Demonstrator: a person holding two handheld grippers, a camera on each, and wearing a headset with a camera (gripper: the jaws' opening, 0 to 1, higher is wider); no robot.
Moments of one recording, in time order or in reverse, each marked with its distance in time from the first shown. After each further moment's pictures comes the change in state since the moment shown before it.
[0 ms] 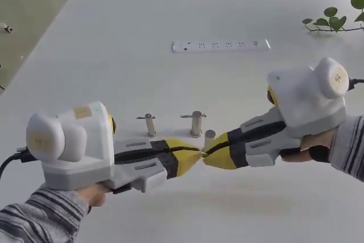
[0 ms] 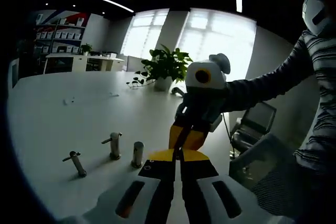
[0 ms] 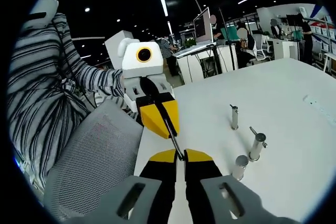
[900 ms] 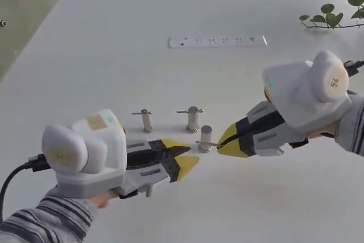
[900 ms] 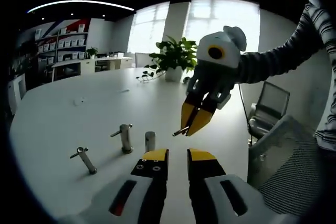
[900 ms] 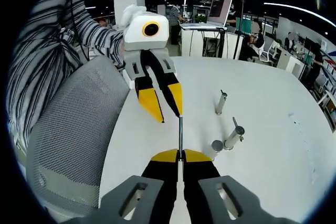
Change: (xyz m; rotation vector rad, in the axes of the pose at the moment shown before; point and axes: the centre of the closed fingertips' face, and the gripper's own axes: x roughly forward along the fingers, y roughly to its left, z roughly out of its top) left arm 0.011 0.017 -0.025 0.099 0.071 0.130; right arm -0.022 -0.028 -0.030 -0.225 0.254 -0.103
